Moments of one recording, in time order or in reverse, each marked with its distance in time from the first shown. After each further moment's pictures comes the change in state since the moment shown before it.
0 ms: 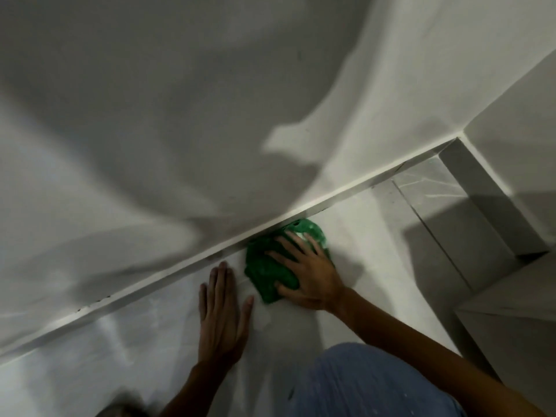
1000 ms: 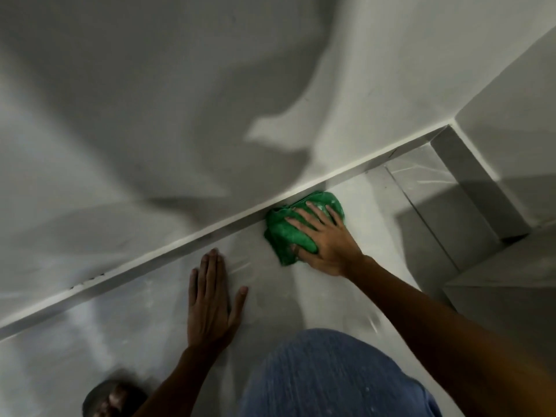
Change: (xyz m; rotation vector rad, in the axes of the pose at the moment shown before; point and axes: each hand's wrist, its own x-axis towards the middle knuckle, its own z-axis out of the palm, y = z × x) left_hand -0.011 -0.032 0.019 0.151 0.046 0.063; right_hand -0.008 0.040 -0.035 -0.102 -0.117 0.090
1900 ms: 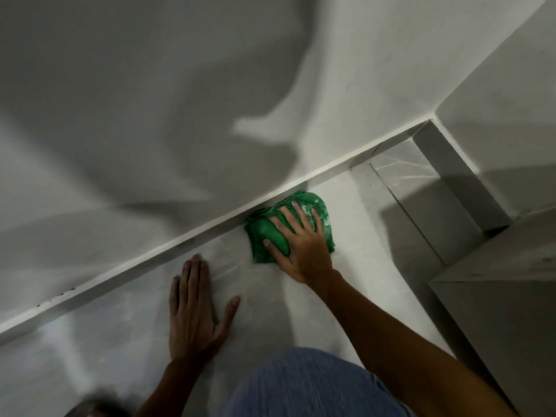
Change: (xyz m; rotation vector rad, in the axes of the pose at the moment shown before) left_hand -0.001 0.001 0.000 0.052 0.031 0.020; right_hand 0.005 -0.038 0.031 0.056 0.297 0.193
